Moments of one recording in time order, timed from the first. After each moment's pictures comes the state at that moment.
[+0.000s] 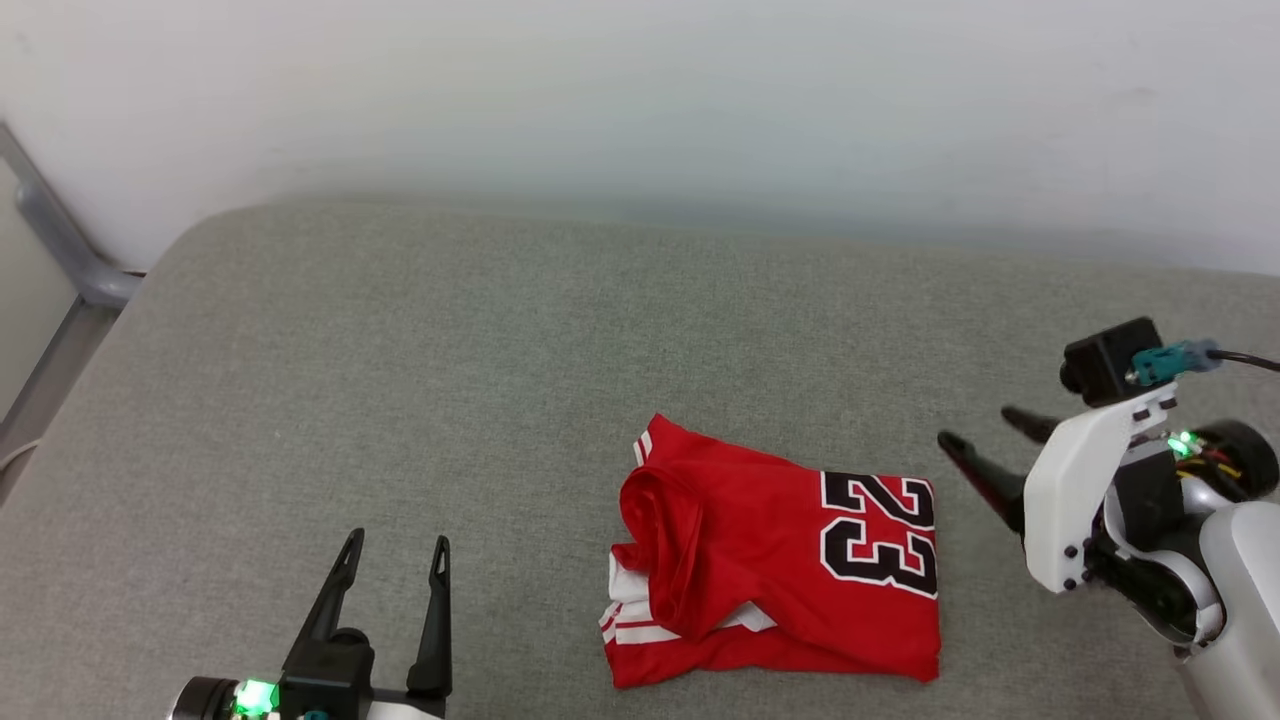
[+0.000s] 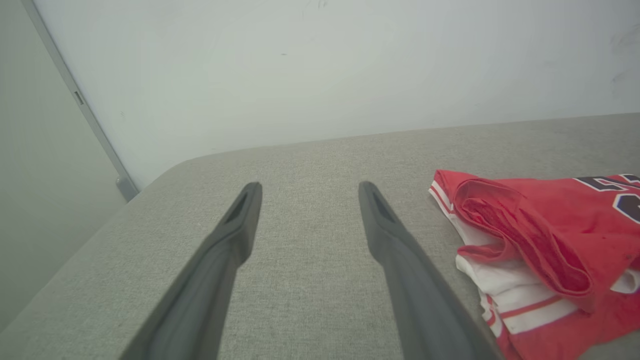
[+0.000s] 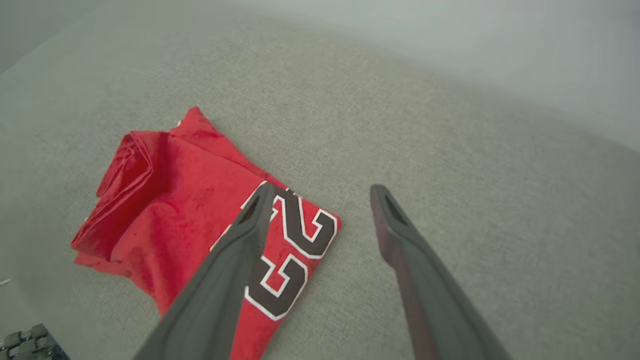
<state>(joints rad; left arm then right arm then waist) 0.11 0.13 -0.12 0.02 -0.01 0.06 -0.26 -0.37 -0.40 0.27 0.15 0.52 0.13 0.56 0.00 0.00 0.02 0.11</state>
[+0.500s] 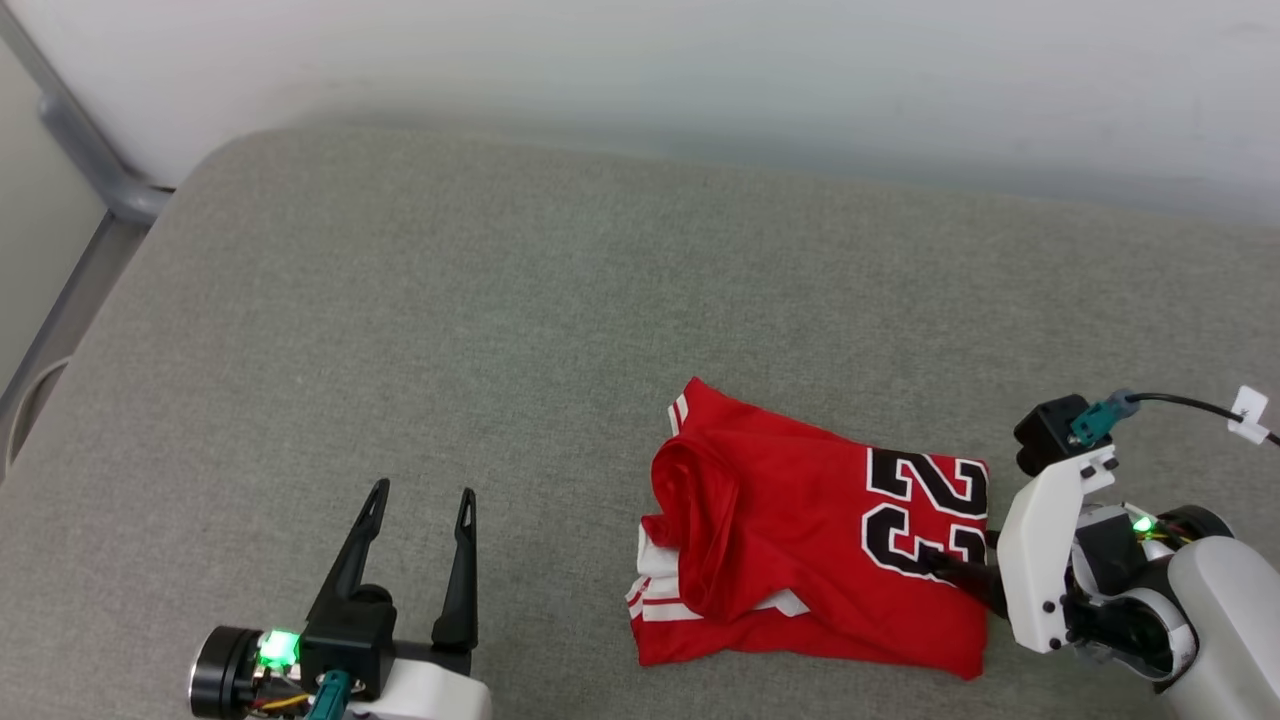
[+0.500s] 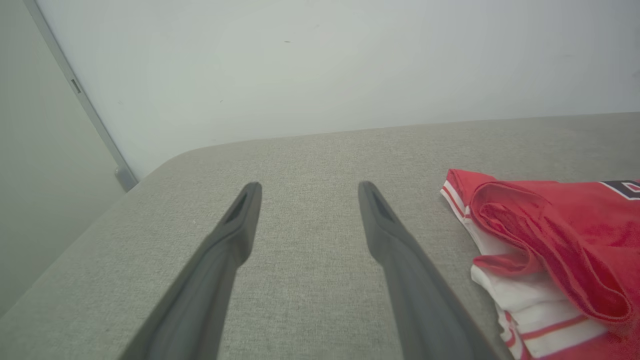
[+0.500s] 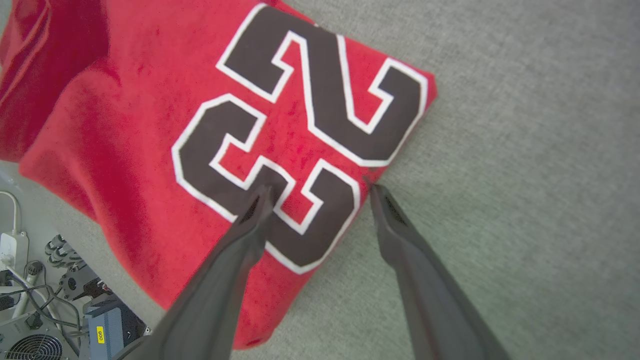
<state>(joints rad) 0.05 0.11 -0.15 0.02 -0.01 0.06 -0.26 -0.36 -0.42 0.37 0.29 0.66 0.13 0.77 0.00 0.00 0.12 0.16</state>
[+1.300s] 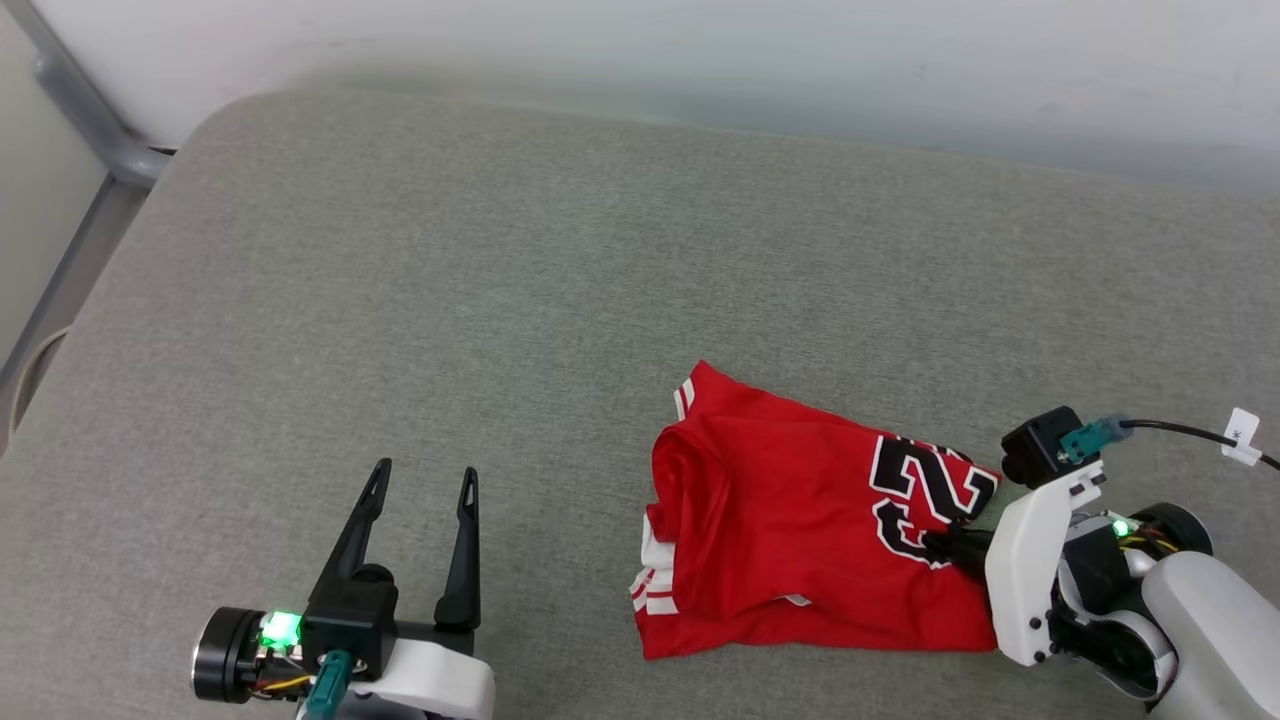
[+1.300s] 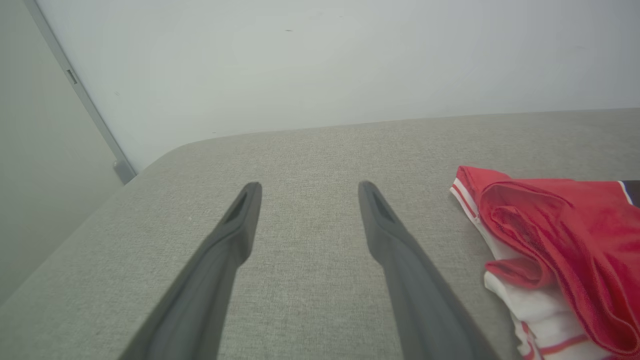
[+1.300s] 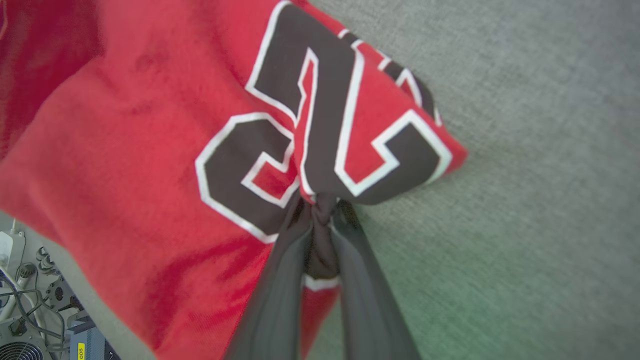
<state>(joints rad) 0.00 0.10 -0.15 0.04 -0.01 0.07 -0.26 -0.39 -0.46 0.52 0.37 0.71 0.13 0.53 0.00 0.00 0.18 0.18</state>
